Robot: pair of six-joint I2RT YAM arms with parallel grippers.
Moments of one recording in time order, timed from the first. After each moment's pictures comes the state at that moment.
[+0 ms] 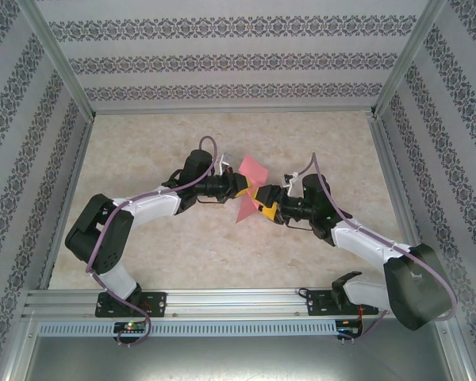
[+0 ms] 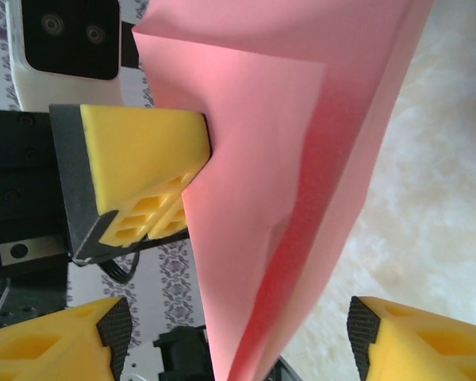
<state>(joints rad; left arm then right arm) -0.55 1.67 0.94 0.28 0.68 -1.17 0.42 1.22 0.49 0.28 -0.72 1.21</state>
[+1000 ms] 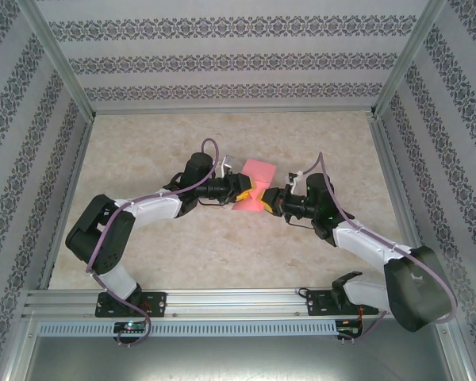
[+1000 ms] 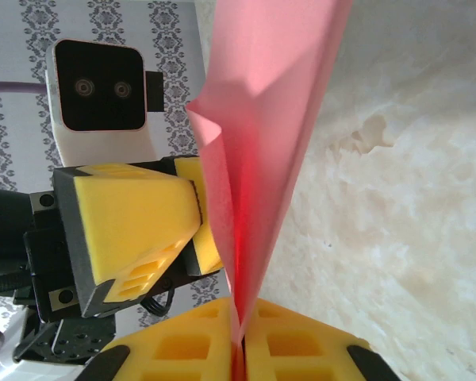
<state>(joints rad) -0.56 1.67 0.91 0.34 0.70 -1.20 0.38 1.20 0.48 0.30 -0.73 1.30</state>
